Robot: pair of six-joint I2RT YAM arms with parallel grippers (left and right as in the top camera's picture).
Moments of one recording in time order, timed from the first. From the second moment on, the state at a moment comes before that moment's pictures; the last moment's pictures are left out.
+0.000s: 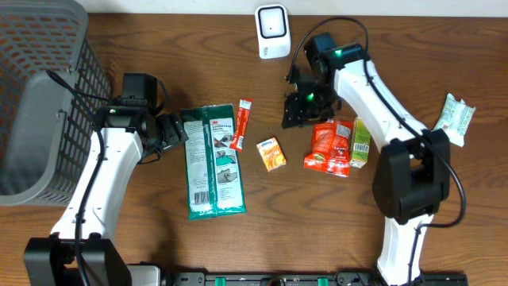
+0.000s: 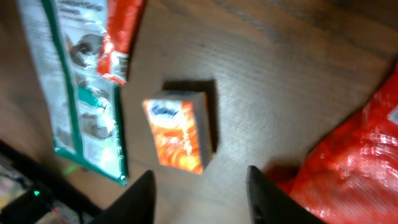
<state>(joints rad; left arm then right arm) -0.03 1.51 1.14 -0.93 -0.04 -0.50 0.33 2.11 1.80 -1.23 -0.43 0.06</state>
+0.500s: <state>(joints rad) -0.03 1.51 1.14 -0.93 -0.04 -0.50 0.46 2.10 1.55 -0.96 -0.35 0.03</state>
